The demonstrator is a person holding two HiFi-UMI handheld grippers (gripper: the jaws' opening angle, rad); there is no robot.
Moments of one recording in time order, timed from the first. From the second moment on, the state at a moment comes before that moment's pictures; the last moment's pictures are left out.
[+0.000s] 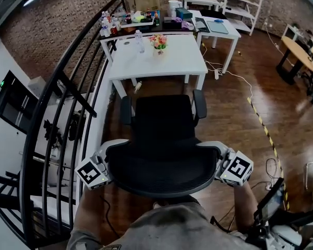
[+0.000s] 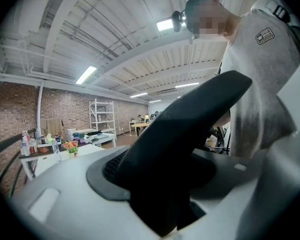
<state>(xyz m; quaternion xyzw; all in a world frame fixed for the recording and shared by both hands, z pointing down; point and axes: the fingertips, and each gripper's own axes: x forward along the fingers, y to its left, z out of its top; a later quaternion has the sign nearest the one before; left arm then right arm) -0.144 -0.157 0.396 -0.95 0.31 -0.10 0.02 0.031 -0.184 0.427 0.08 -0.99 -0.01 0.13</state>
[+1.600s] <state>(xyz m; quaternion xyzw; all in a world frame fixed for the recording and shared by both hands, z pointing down) -0.147 0.011 0.401 -0.93 0.35 -0.05 0.05 0.067 -0.020 0.430 0.14 -0.98 0.00 0.11</state>
